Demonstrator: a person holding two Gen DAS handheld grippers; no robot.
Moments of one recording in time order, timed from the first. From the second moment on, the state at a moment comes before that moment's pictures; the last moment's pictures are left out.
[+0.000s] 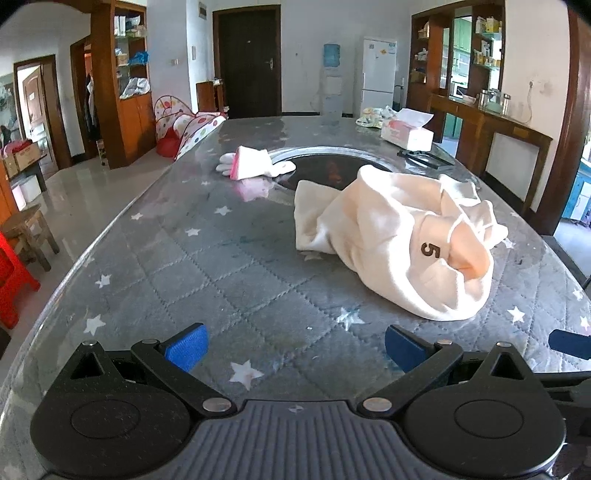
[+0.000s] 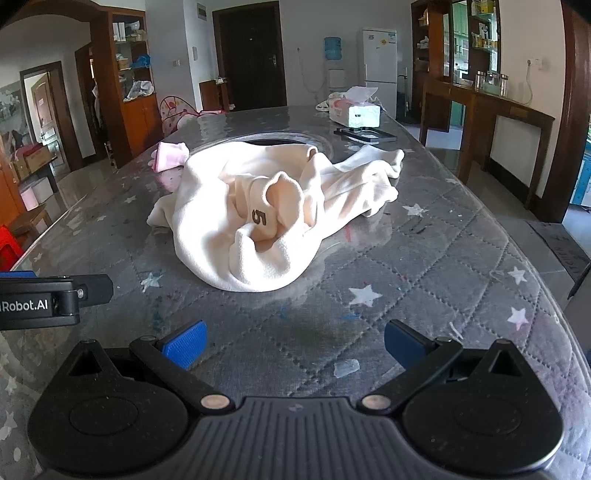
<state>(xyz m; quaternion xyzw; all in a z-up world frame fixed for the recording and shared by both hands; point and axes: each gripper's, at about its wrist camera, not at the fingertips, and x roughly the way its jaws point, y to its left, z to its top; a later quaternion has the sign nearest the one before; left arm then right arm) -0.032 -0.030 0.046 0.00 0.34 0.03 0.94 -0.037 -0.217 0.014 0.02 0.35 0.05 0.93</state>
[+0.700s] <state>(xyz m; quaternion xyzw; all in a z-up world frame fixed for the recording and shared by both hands) -0.036 -0.039 0.046 0.00 0.36 0.02 0.93 -0.042 -0.220 0.016 0.03 0.36 0.04 0.93</state>
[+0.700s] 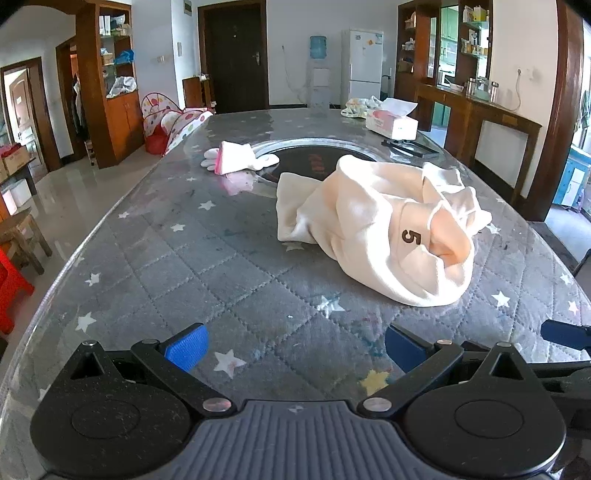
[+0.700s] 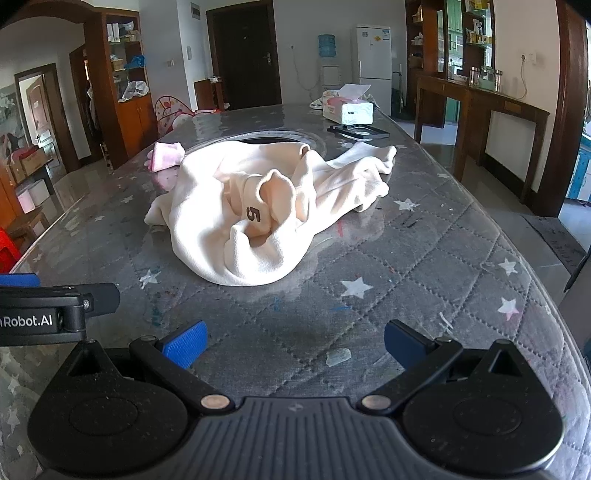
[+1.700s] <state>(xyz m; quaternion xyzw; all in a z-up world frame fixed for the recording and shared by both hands) -0.033 -0.047 0.046 0.02 0.36 0.01 0.93 -0.038 -0.221 0.012 0.03 0.36 0.04 0.93</state>
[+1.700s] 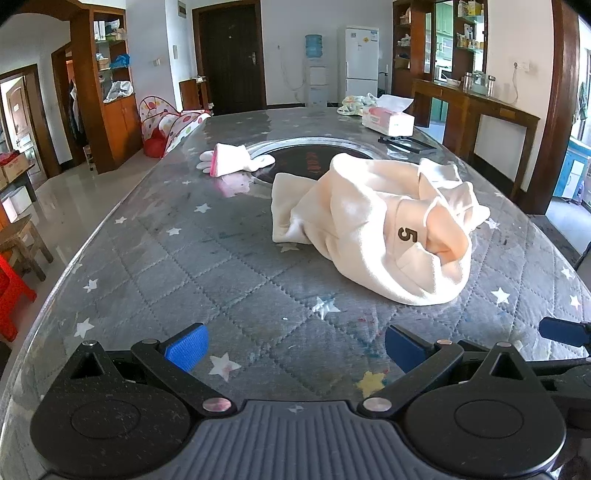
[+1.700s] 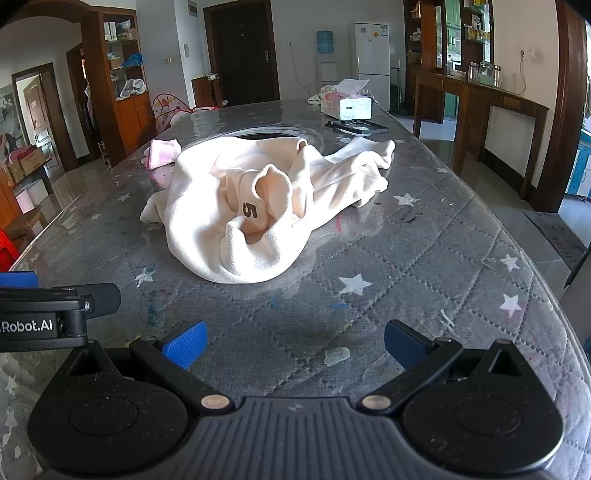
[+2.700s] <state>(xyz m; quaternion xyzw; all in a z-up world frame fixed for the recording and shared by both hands) -0.032 -0.052 0.045 0.02 0.36 0.00 0.93 -0.036 -0.222 0.010 0.03 0.37 0.04 0.93</state>
